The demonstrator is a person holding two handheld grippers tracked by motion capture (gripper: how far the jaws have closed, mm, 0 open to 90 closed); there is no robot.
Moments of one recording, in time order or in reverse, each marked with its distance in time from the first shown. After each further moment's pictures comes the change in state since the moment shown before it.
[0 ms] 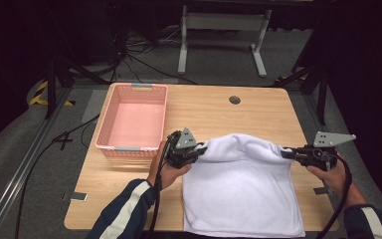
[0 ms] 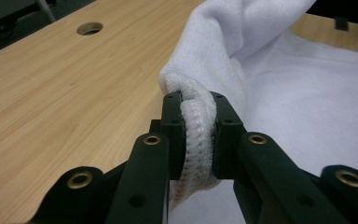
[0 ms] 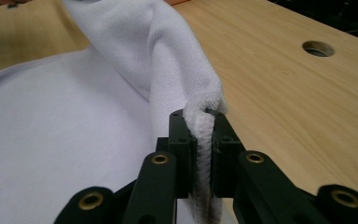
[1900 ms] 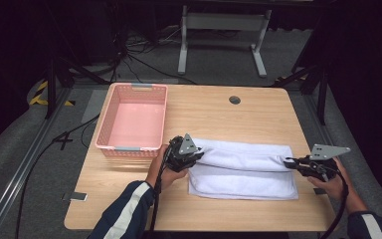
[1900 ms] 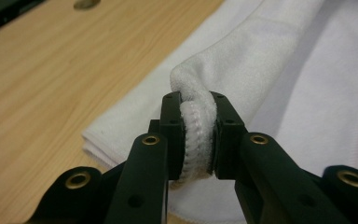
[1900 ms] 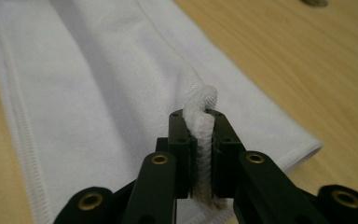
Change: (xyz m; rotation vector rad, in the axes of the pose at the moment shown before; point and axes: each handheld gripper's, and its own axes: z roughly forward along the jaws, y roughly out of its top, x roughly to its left) left arm 0.002 -0.012 0.011 0.040 0.022 0.058; right arm 0.008 -0.032 -0.003 0.106 -0.091 -0.067
